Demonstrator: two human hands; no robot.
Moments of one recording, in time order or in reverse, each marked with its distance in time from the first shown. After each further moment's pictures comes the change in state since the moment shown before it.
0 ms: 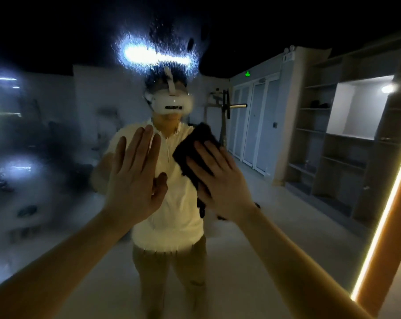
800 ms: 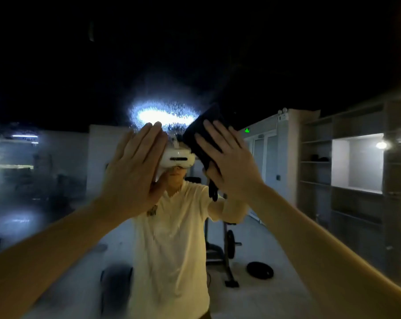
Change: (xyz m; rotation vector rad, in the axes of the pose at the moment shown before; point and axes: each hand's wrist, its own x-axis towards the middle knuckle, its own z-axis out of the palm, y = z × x) left_hand 0.140 -0.058 -0.063 0.136 0.108 0.116; right_hand 0.168 0.083 -0.059 -0.165 0.097 -0.013
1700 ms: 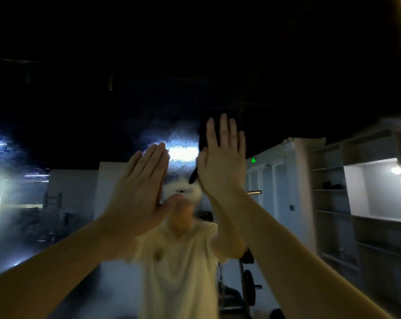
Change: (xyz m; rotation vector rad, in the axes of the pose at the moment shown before) left_hand 0.026 -0.091 0.001 0.047 0.045 0.016; right_hand 0.137 -0.064 -0.006 0.002 0.072 0.539
